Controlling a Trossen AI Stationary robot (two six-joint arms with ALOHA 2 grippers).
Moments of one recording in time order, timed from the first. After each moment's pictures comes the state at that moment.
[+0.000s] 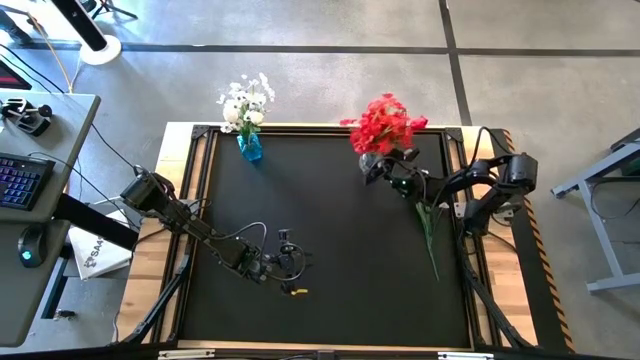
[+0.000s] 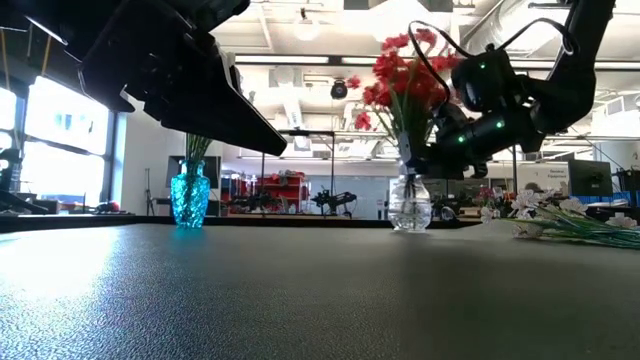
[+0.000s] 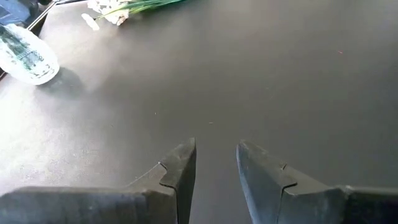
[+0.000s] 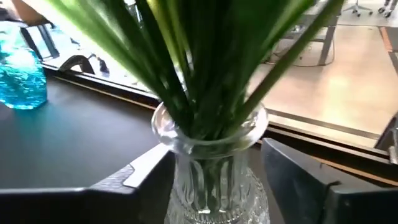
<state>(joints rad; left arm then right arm) -0.53 1.74 0.84 0.19 -0.66 -0.20 -0.33 1.60 0.39 0.93 0.65 0.25</state>
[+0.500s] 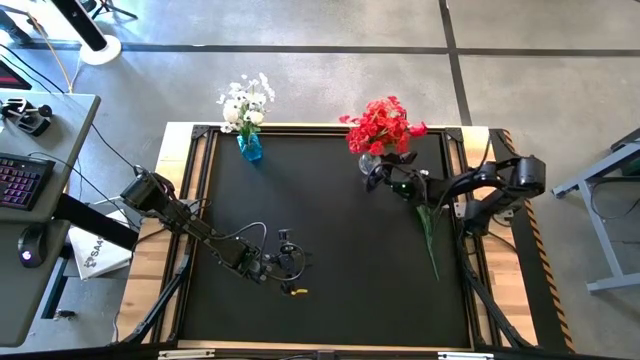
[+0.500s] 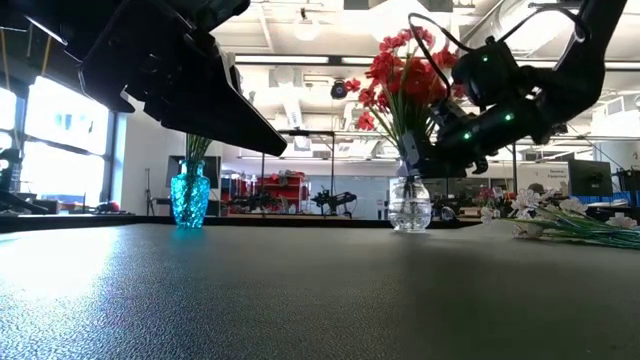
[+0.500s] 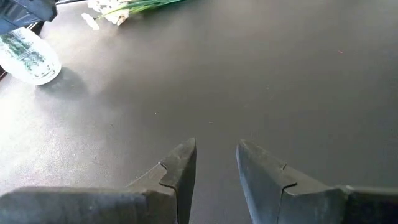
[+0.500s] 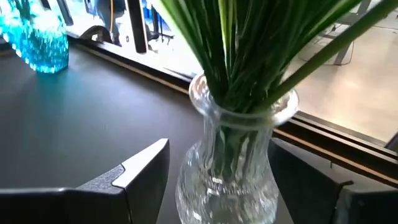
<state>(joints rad) -0.53 1.74 0.84 0.19 -0.66 -0.20 -0.28 1.53 0.39 0.79 0.62 0.20</state>
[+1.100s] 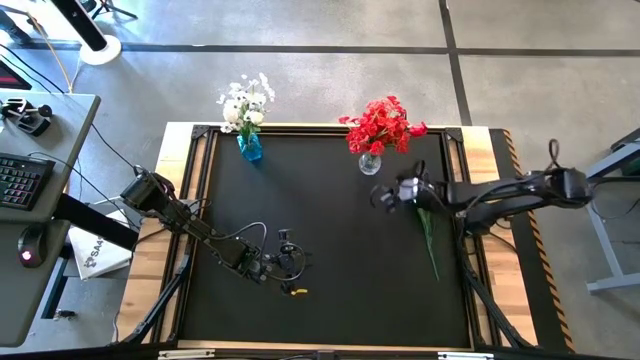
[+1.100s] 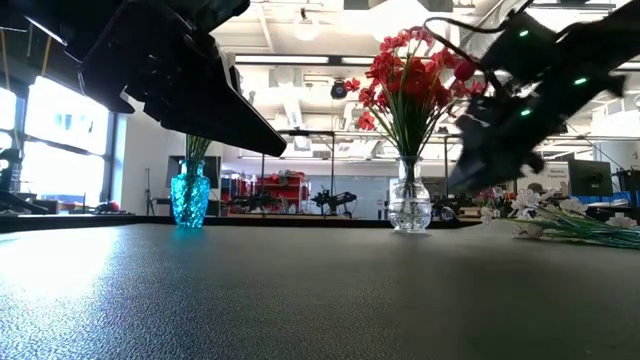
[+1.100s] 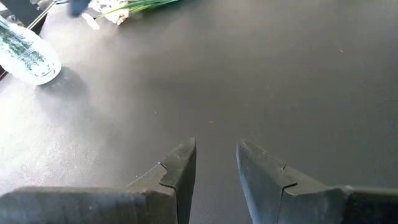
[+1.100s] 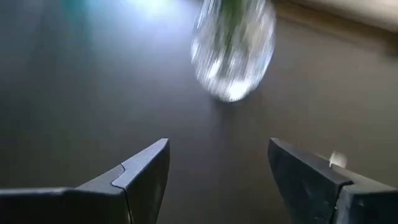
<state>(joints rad) -0.53 1.74 0.84 0.19 -0.66 -0.20 -0.11 1.11 0.39 -0.07 0.54 0.61</state>
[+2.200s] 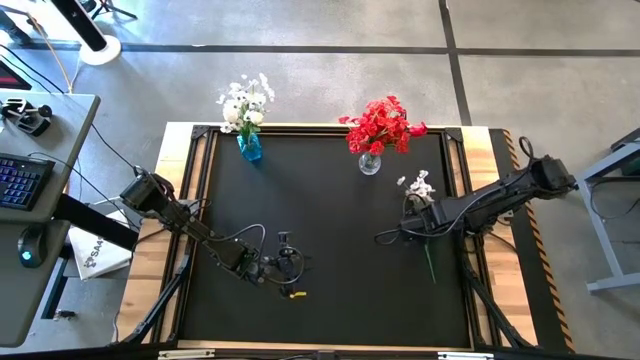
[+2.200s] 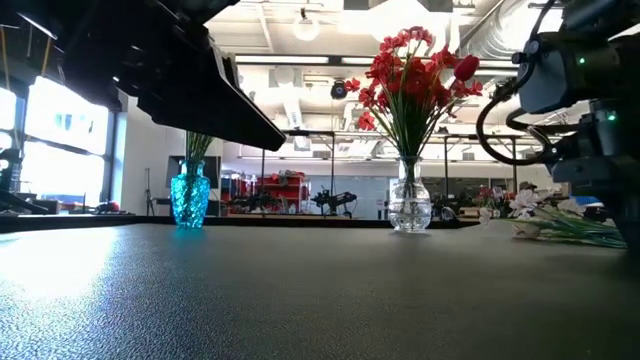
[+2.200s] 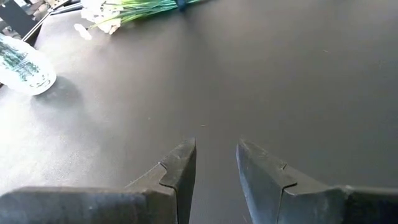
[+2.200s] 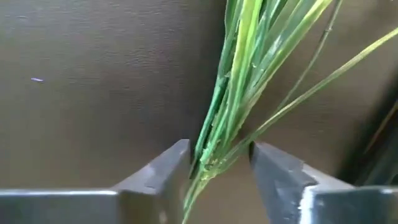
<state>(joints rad) -0.54 1.74 0.84 0.21 -0.66 -0.16 0.21 1.33 0.55 -0.94 0.03 1.41</state>
